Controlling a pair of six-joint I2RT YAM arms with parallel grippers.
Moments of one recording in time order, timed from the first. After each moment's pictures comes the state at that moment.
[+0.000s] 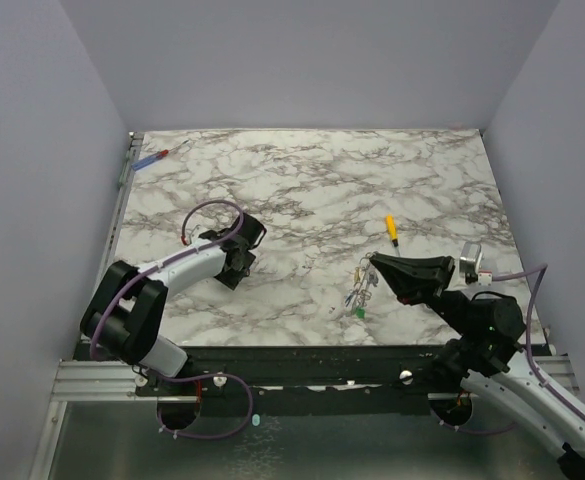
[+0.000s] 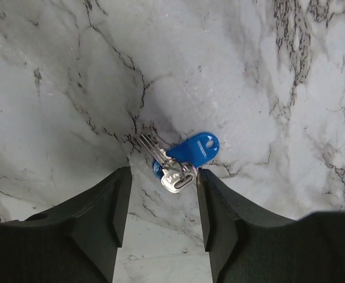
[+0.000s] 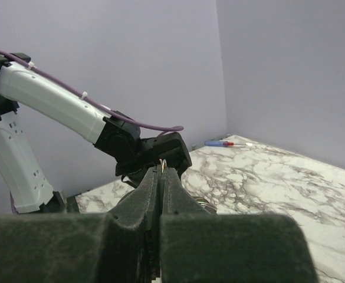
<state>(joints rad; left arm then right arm) -0.52 1.47 0.81 -0.61 -0.38 -1.50 0.77 0.29 0.31 0.48 -0.19 0.24</state>
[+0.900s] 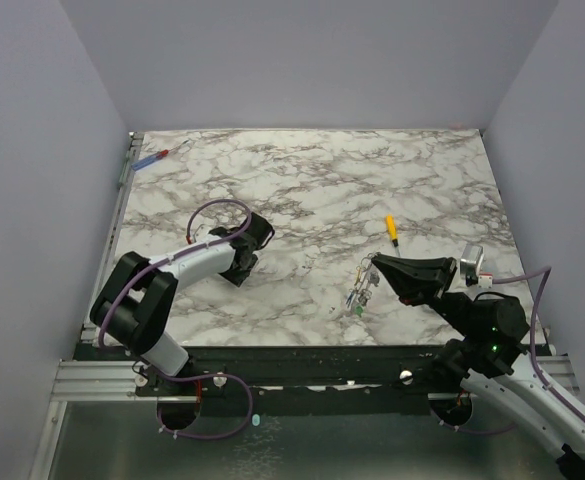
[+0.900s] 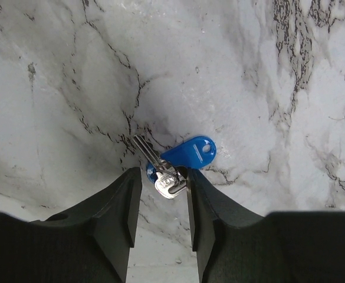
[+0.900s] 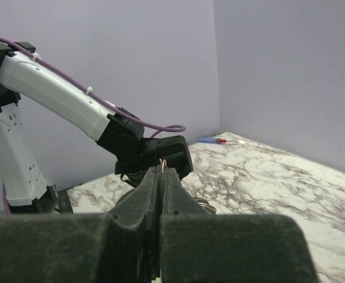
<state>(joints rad) -0.57 1.56 0.88 -0.67 -0.44 -1.58 0.77 0.27 0.34 0.41 -0.19 0.19</state>
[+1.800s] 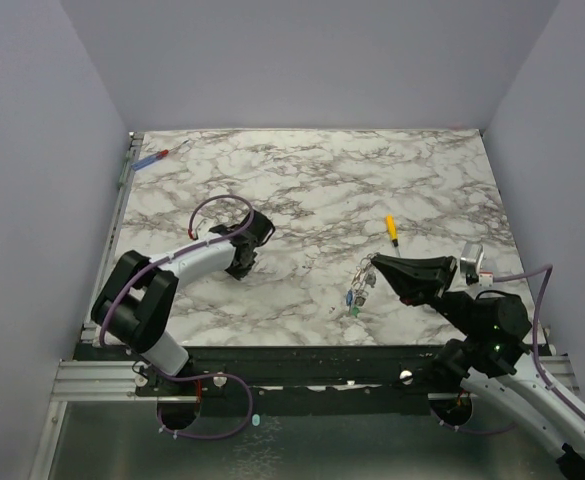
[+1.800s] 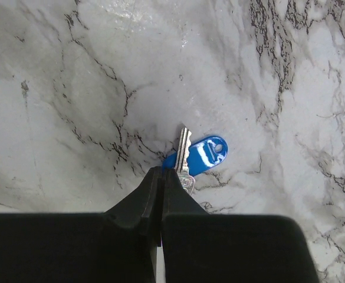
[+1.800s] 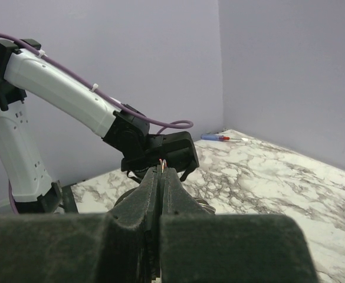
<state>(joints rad) -0.57 1.59 0.91 -0.66 -0.46 -1.52 0.77 0.27 0.37 0.37 -0.20 0.19</state>
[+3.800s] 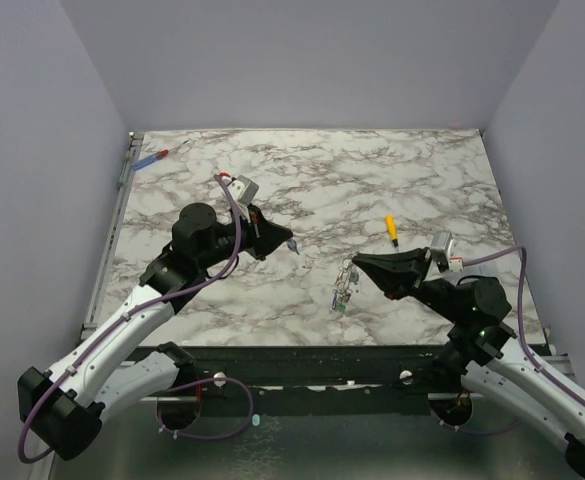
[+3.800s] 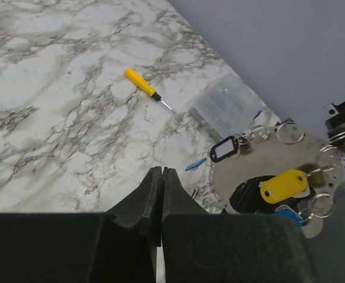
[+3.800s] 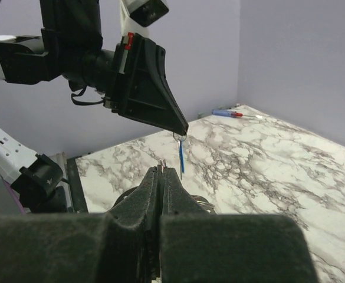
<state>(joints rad) -0.59 0.92 0.79 -0.05 0.36 -0.40 0.77 0.46 0.39 0.42 -0.29 0.18</state>
